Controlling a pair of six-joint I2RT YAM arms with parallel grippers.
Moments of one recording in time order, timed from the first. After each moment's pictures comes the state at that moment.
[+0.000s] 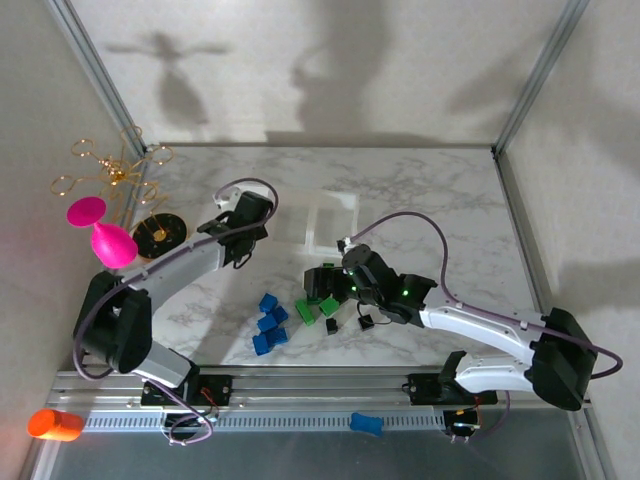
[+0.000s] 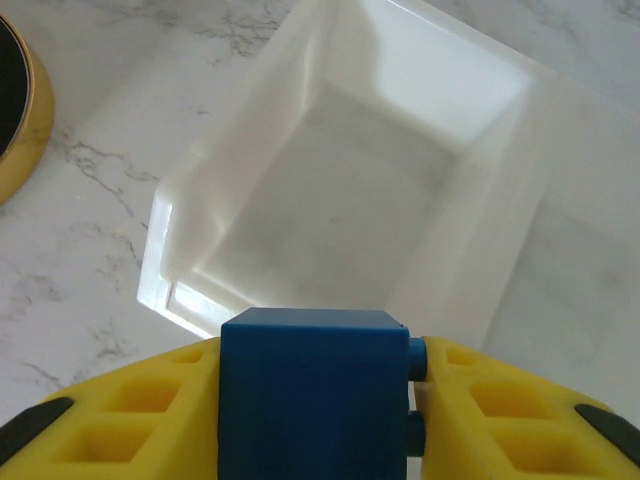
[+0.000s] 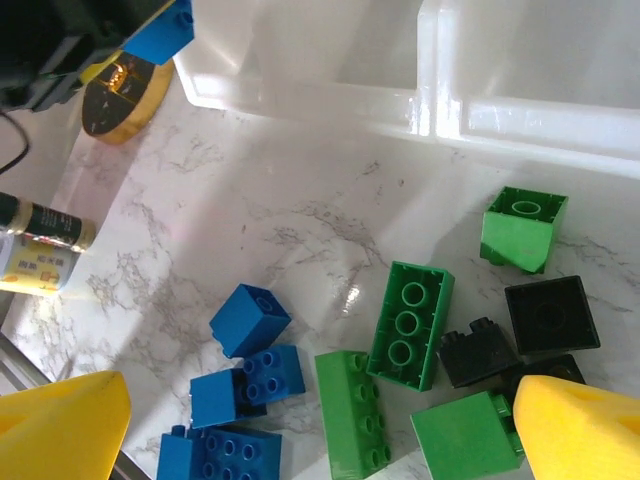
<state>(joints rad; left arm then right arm) -0.45 1.52 1.04 -0.44 -0.51 -0.78 1.01 1.20 0.77 -0.22 0.08 0.78</state>
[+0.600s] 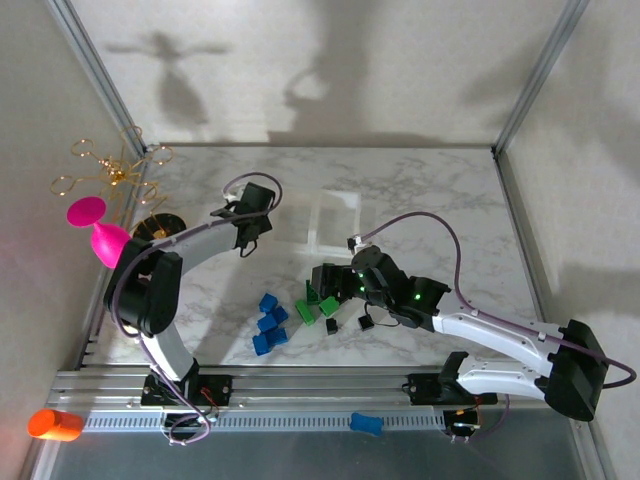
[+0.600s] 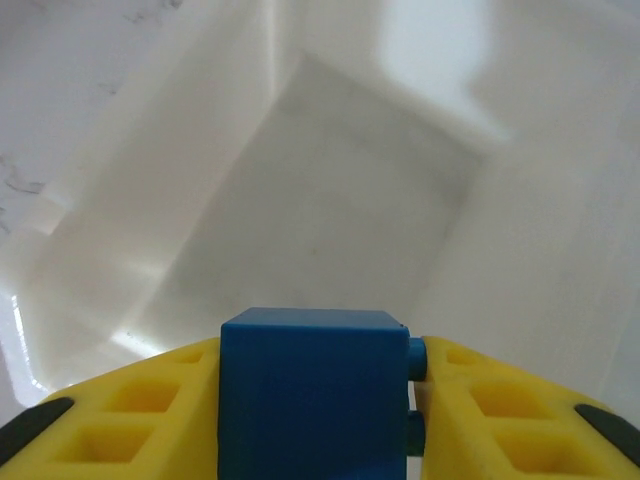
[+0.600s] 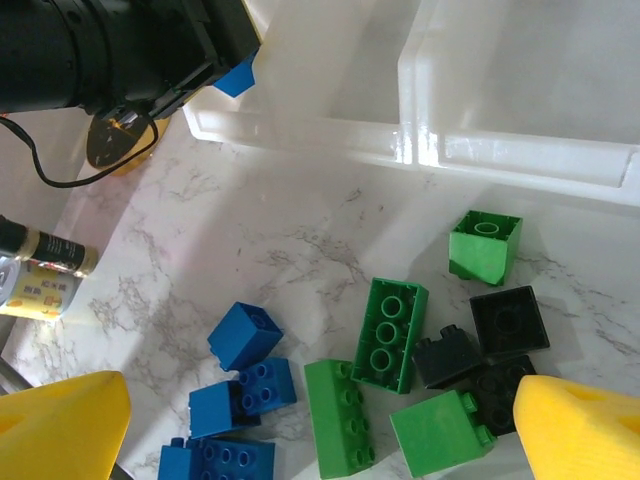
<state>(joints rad) -0.40 1.74 1.12 -0.34 -0.39 -0.75 1.01 1.12 0.76 -0.26 0.14 0.78</state>
